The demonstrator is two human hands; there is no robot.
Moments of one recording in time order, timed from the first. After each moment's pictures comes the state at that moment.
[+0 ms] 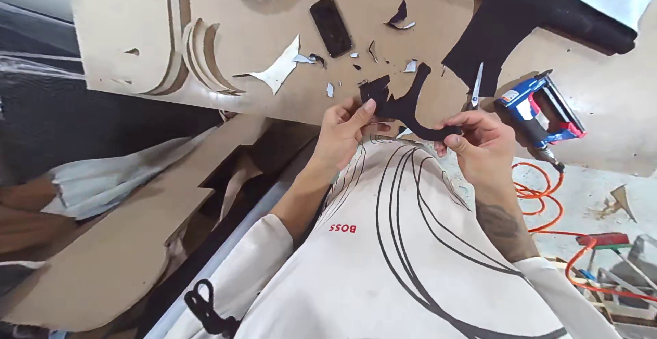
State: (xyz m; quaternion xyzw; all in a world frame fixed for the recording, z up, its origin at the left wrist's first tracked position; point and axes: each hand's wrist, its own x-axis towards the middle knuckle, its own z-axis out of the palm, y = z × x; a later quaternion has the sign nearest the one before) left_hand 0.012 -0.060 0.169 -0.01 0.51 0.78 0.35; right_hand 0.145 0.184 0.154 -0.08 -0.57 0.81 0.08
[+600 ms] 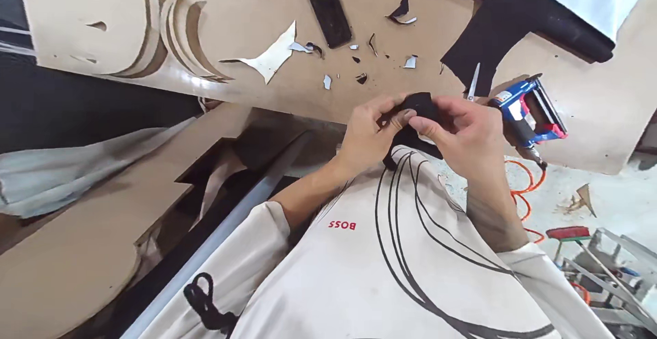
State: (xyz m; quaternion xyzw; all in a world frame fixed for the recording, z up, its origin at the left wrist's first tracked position) left_hand 0.030 -0.034 0.184 0.19 0.70 0.65 0.24; right_hand 0.107 0.149 0.212 -0.11 -0.82 0.55 0.02
